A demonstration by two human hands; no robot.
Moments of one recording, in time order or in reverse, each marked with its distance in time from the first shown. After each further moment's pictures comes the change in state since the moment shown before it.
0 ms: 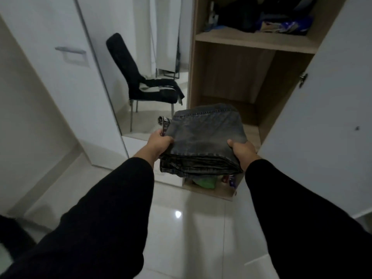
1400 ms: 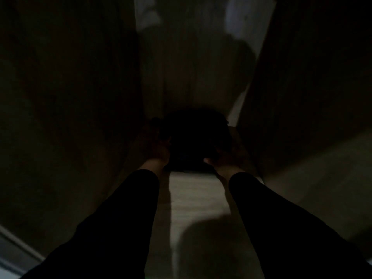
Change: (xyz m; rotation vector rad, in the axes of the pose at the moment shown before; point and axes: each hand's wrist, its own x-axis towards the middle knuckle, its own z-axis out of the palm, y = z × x) left_hand 0.601 -0.035 0.363 0.657 0.043 0.410; right_hand 0.663 0.057 0.061 -0.643 -0.041 -0.282
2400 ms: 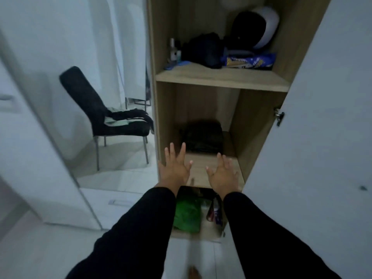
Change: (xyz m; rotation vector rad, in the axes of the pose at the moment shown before) left_hand -0.408 0.095 -0.297 0.310 -0.181 0.042; right_hand -0.487 -0.181 -0.113 -0.210 0.112 0.012
